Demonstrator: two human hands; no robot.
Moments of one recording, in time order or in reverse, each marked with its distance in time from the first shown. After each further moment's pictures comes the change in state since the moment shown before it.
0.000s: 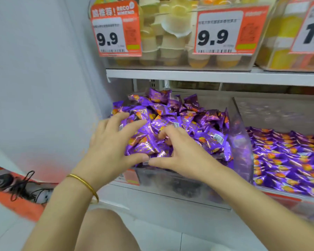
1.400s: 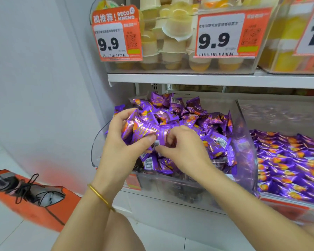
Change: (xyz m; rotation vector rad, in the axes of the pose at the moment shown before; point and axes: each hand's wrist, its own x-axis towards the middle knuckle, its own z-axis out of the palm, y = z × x) left_hand 0.005 0.037 0.012 -1.157 0.290 -0.195; right_hand 0.018 0.001 0.005 -0.057 0.268 0.097
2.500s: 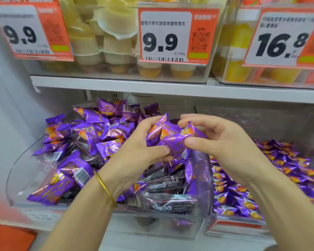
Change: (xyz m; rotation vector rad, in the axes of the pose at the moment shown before) left_hand 0.041 -0.013 0.110 -0.322 -0.548 -0.335; right_hand -0.009 0.069 -0.118 0.775 -0.005 0.066
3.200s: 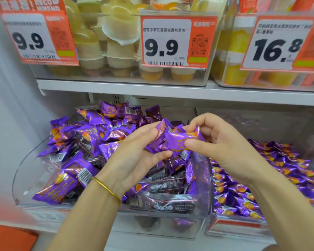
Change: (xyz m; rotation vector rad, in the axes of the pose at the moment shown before) left_hand 0.001 0.001 -0.003 -0.375 0.092 -0.096; right_hand -0.003 -0.004 -0.001 -0.133 -0.034 0.025
